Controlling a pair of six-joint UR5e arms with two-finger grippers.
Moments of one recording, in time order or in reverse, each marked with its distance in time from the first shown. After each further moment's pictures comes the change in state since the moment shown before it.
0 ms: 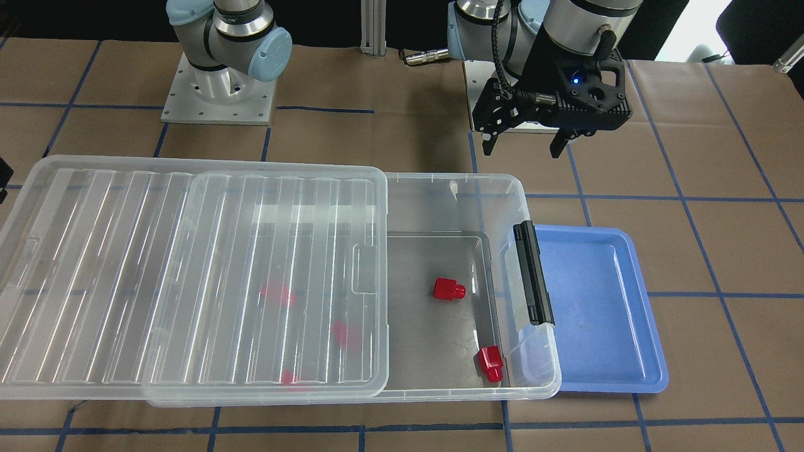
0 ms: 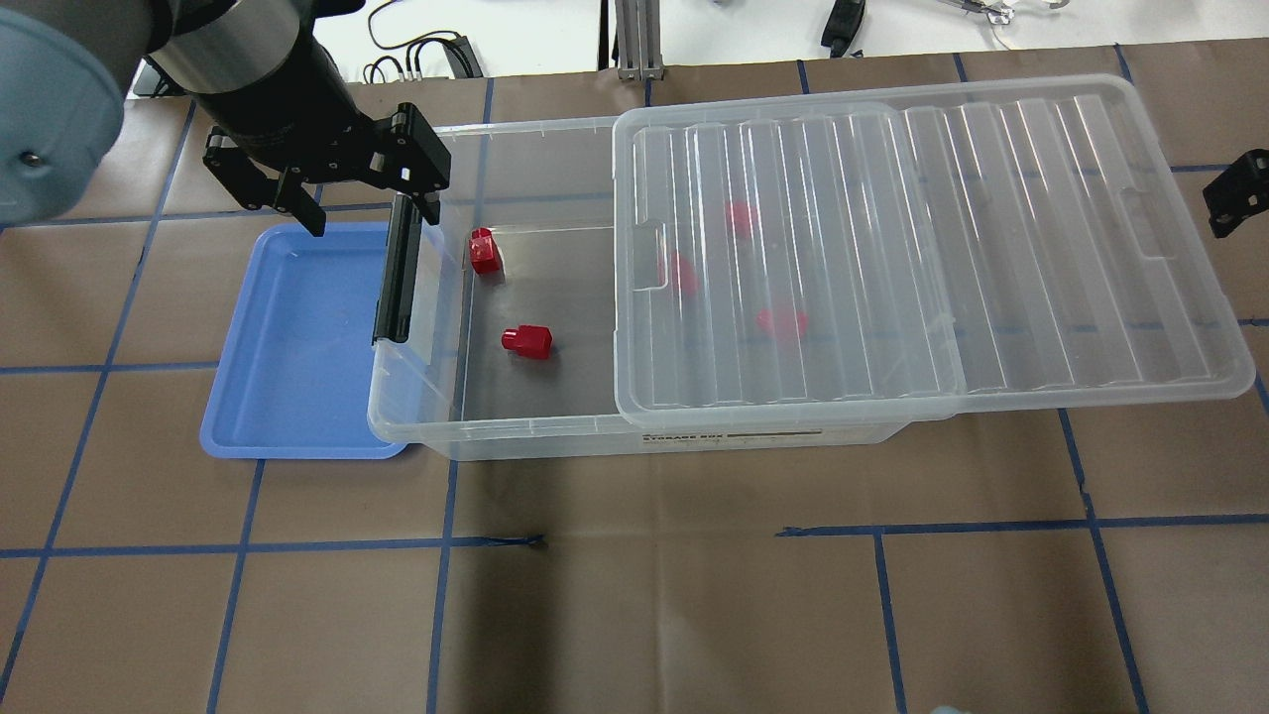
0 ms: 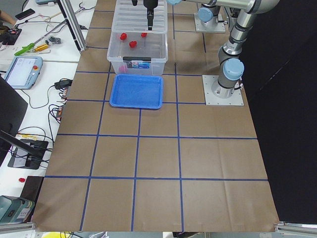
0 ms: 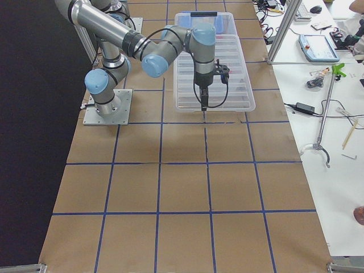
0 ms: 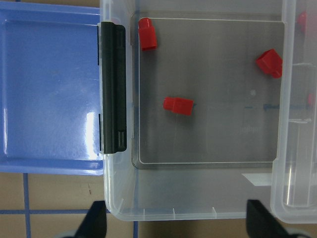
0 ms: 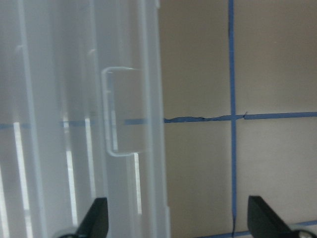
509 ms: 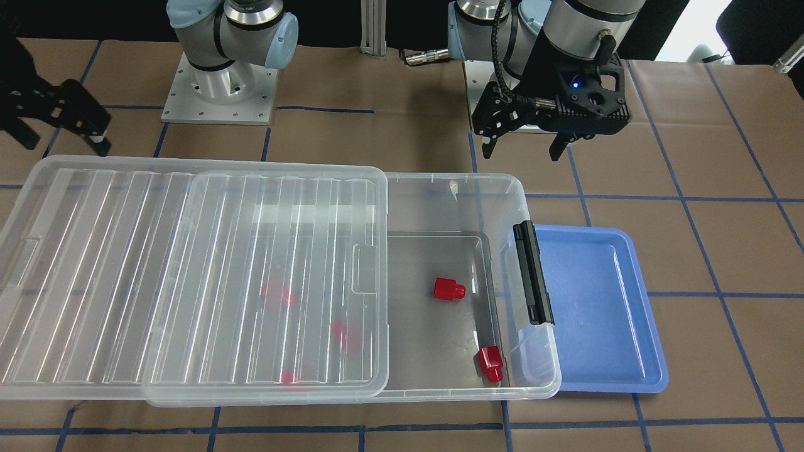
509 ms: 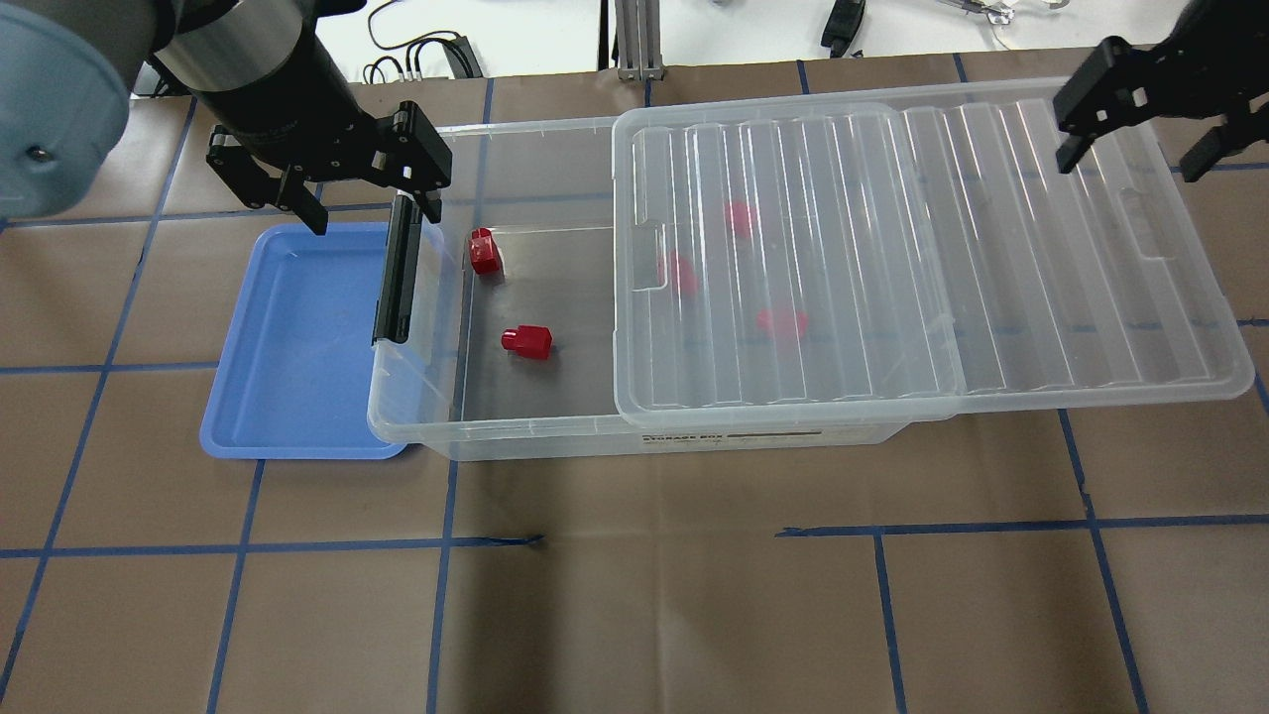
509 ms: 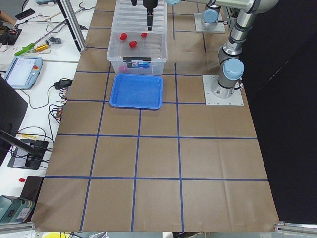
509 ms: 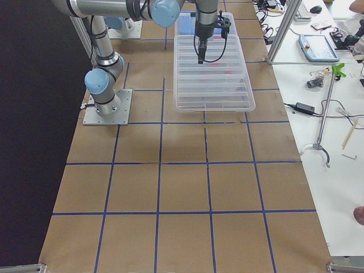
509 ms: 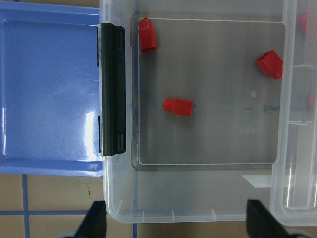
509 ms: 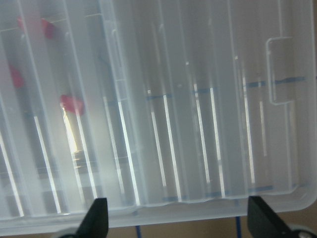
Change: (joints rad) left arm -0.001 -0.009 0.004 0.002 -0.001 -0.003; right arm 0.267 -0.007 -0.243 0.422 0.144 0.388
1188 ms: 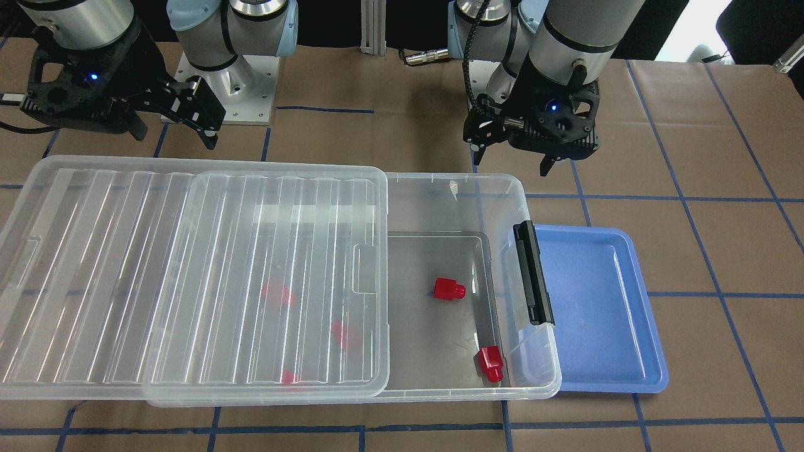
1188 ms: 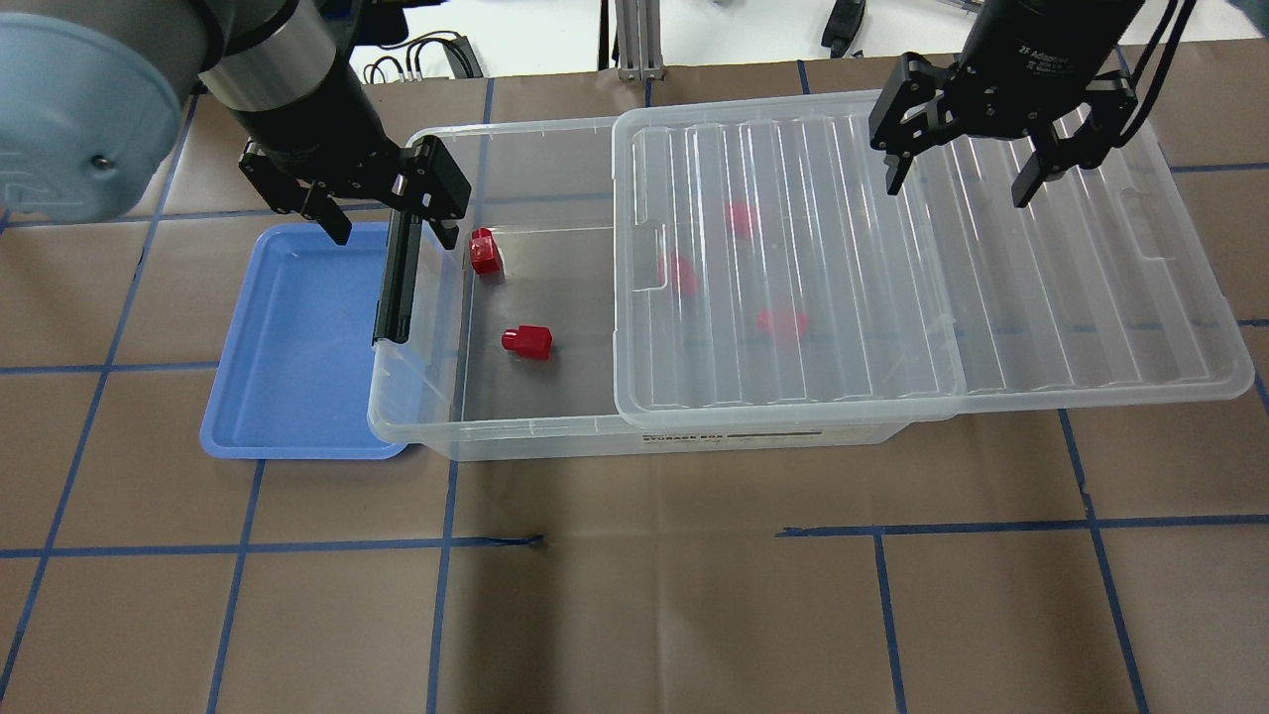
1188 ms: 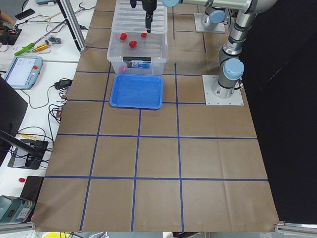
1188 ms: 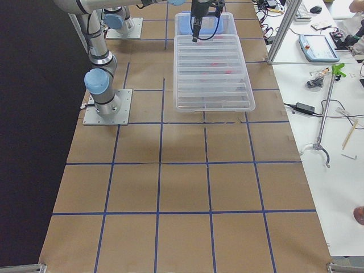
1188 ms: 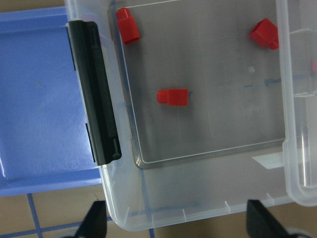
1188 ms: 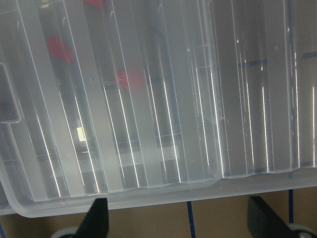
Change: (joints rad) left arm -0.028 -0.046 -0.035 0.031 0.004 0.244; right arm 0.193 0.034 -0.021 0.029 0.000 0.203
